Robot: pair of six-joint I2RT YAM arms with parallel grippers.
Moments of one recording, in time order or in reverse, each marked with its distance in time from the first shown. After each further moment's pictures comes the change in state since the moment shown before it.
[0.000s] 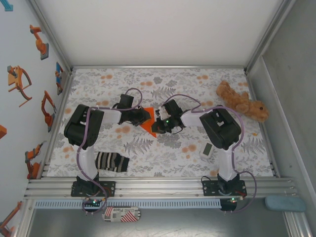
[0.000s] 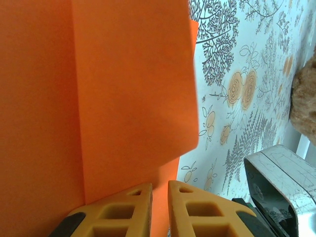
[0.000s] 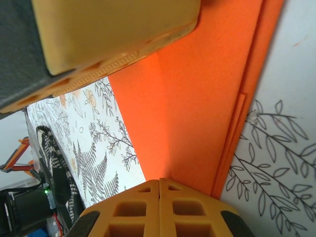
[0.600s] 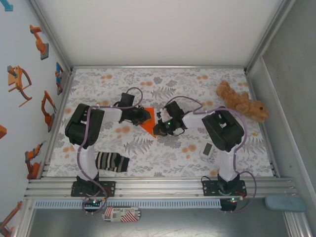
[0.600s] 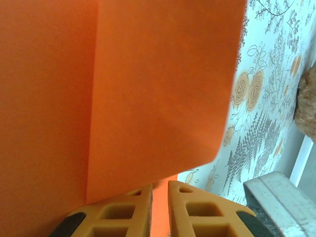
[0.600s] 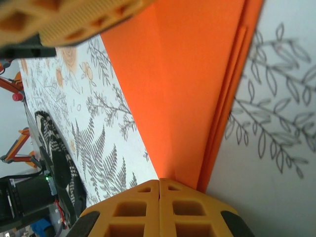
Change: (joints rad) left arm 0.000 0.019 0.051 -0.082 -0.001 0.001; right arm 0.002 -0.048 -0.059 -0.031 -0.017 -0.009
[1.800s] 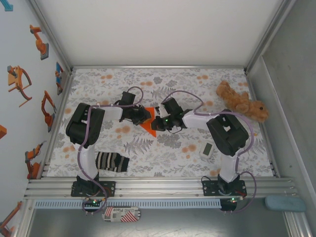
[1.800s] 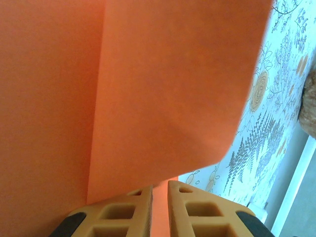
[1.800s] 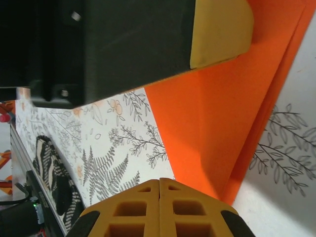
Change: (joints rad) left arm -0.002 0.013 0.039 -0.060 -0.002 0.008; right arm 0.040 -0.070 0.043 -0.002 0.169 -0.001
